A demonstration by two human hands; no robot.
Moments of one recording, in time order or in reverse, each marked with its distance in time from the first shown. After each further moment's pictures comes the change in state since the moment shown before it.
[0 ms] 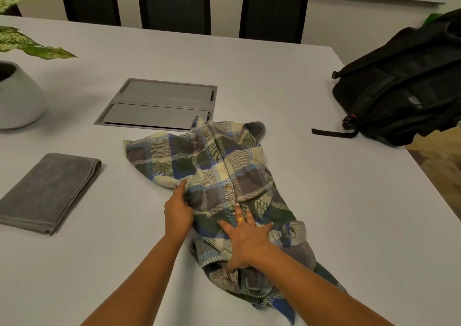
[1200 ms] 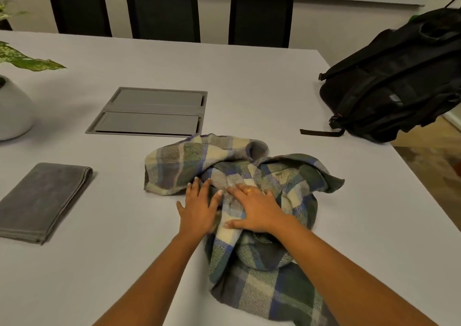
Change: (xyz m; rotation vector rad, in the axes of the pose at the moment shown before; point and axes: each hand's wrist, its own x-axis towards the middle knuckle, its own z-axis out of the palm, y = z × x) left_hand -0.018 0.030 0.035 0.381 -0.210 0.213; right_hand 0.003 0.064 -0.024 0.150 0.403 -0.091
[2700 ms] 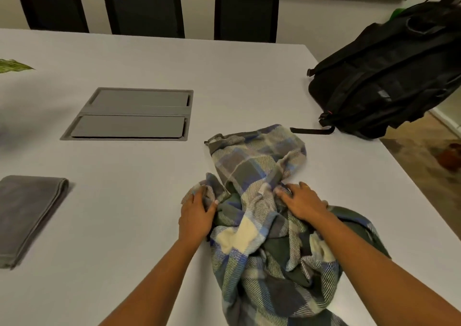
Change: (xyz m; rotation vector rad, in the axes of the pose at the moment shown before) left_hand 0.025 -0.001 0.028 -0.150 0.007 0.001; right_hand -0.001 0.124 0.012 0.244 0.081 0.590
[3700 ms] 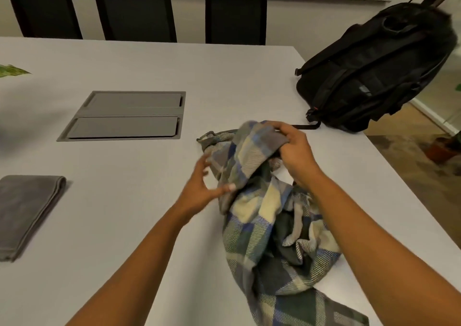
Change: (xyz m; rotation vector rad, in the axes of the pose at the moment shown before) left_hand -0.024 0.066 -0.050 -0.453 -0.255 0.151; right_hand -0.073 -0.069 -0.093 1.219 0.235 -0.418
